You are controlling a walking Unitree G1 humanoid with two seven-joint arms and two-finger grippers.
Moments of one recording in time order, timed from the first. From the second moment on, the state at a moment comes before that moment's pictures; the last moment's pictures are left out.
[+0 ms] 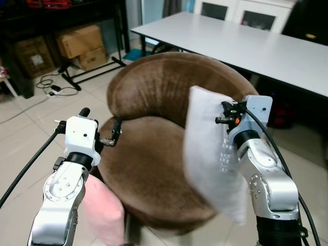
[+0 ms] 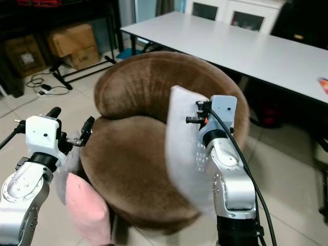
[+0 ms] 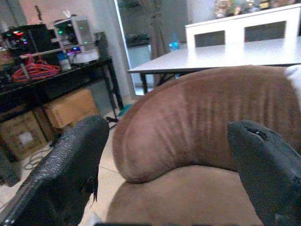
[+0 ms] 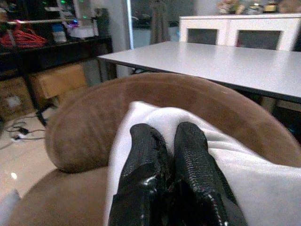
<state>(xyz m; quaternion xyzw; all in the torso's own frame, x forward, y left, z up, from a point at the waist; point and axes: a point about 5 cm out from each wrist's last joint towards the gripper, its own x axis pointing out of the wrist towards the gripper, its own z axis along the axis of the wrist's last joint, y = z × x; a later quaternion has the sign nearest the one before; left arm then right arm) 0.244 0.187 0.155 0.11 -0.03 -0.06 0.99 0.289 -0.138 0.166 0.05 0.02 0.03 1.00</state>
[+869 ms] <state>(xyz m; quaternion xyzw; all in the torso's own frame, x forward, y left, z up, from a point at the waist) 0.242 0.187 0.151 0.13 -0.03 -0.06 0.99 0.294 -0.127 0.168 0.01 0.04 0.08 1.00</state>
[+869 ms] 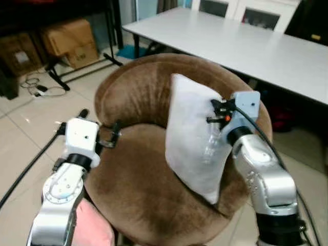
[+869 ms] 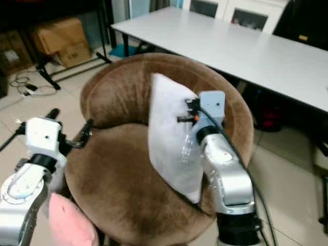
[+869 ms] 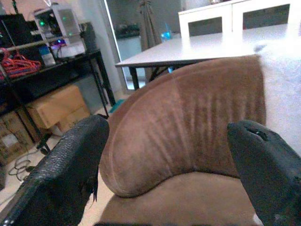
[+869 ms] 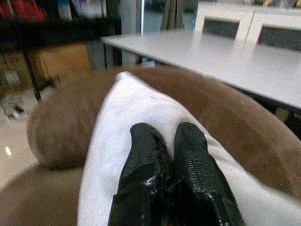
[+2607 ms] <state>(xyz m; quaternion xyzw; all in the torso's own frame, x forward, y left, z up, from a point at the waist) 0.224 0.185 0.134 0.17 0.05 -0.16 0.97 0.383 -0.155 0.123 0.31 0.20 -0.03 0.93</state>
